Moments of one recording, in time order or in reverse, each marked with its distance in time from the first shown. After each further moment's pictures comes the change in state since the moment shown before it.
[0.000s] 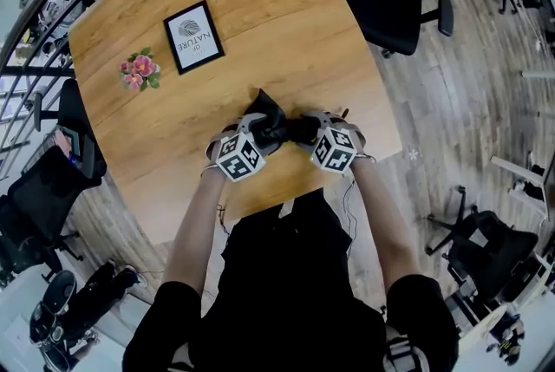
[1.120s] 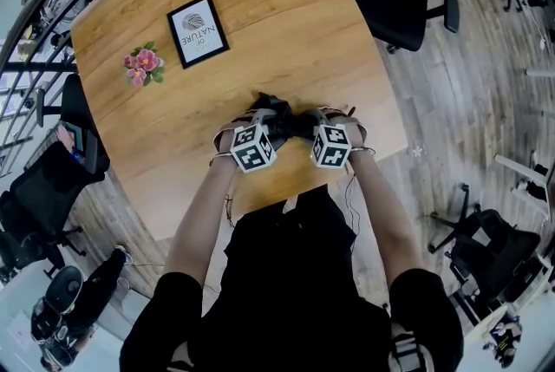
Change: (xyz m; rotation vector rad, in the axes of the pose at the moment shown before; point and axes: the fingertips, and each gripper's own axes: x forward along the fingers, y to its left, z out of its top) left arm 0.021 -0.007 -0.008 0.087 0.119 -0.075; right arm 0.028 0.008 -0.017 -0.149 0.127 0.030
